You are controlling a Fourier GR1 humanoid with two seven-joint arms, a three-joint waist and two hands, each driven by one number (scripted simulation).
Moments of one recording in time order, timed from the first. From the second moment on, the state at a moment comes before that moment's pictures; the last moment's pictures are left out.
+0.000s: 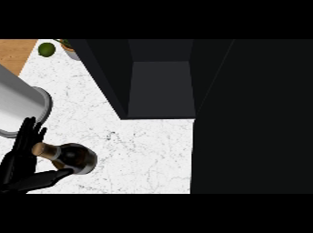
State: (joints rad) left arm 0.13 0.09 0.26 -1.50 0.16 -0.13 -0.12; right arm 0.35 -0.16 0.11 -2.41 -0.31 0.25 0.23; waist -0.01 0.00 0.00
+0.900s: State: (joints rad) left arm -0.03 0.12 0.30 -0.95 0.21 -0.33 -0.42; right arm 0.32 -0.15 0.08 -2.40 -0.33 0.26 0.25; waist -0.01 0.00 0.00
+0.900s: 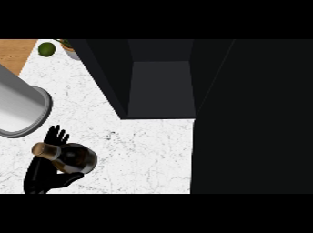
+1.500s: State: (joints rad) left arm -0.17 0.14 0.33 -0.66 0.22 -0.40 -0.59; right arm 0.35 -0.13 0.10 -2.40 -0.33 0.28 0.24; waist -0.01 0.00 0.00
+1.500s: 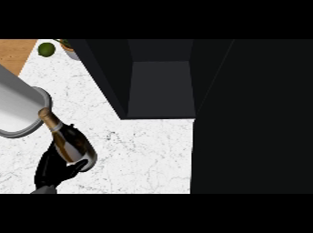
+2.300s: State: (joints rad) left arm -0.20 0.12 0.24 -0.63 0.11 -0.33 -0.78; right arm 0.37 -0.13 0.12 -2.40 -0.32 0.28 0.23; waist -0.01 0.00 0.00
